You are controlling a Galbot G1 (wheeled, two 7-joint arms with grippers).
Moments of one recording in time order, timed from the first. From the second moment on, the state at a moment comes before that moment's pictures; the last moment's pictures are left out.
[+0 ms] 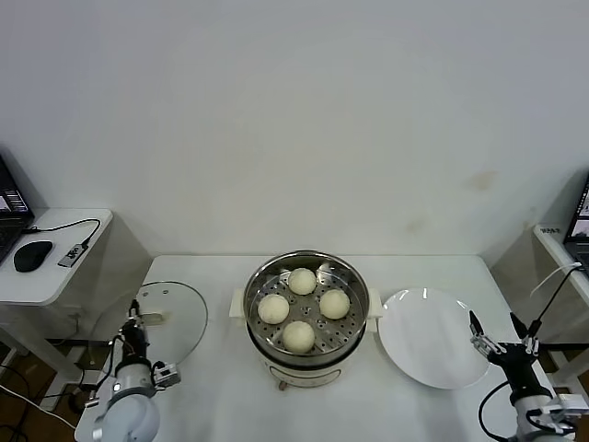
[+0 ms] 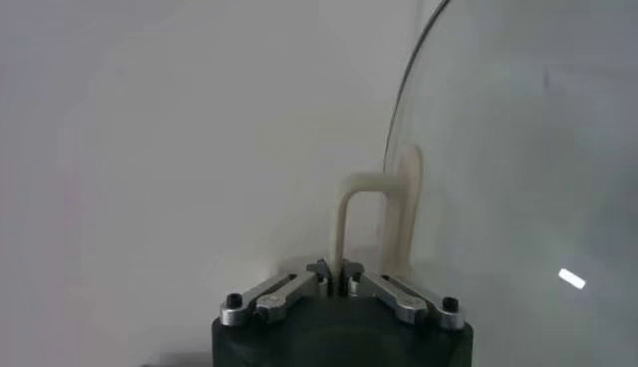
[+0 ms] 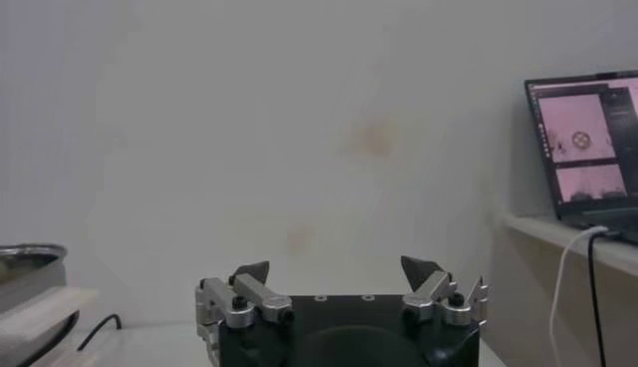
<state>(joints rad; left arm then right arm) 1.33 -1.24 -0.57 -1.74 1.26 0.42 -0.05 -1.58 1.24 0.91 1.88 0.54 0.06 -0.20</state>
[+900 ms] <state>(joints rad) 1.31 -1.38 -0.46 -2.14 1.51 0.57 0.24 -1.54 1.32 0.92 1.87 0.41 0.04 -0.15</state>
